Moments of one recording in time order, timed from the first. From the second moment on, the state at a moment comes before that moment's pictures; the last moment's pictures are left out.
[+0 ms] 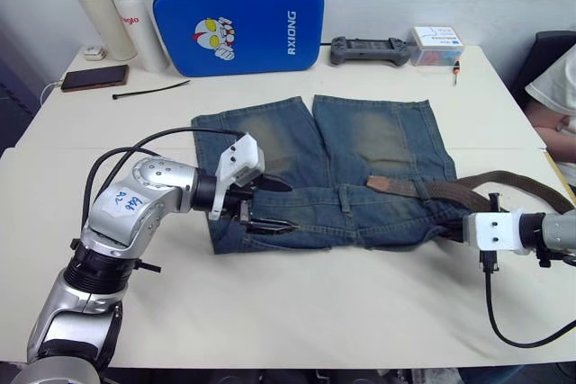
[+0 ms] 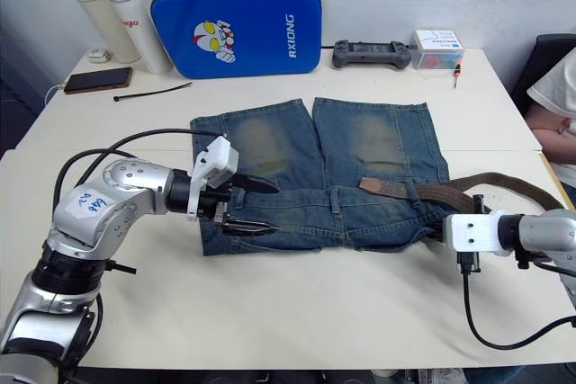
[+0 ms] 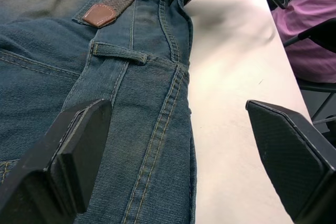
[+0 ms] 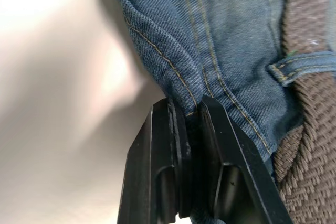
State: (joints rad) left arm -0.63 0.66 -0.17 -0.27 -0.50 0.83 -1.03; right arm -0.21 -1.16 0.01 0.25 0.11 -0.42 1.16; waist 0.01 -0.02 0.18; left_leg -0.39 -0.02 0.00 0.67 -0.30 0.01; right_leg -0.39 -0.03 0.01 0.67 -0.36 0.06
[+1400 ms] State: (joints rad) left arm -0.66 0.63 -0.18 -0.27 -0.50 0.84 -0.96; right arm -0.41 -0.81 0.14 0.00 -0.11 0.29 0.70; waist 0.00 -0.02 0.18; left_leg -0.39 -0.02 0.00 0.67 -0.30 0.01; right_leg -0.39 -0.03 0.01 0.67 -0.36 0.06
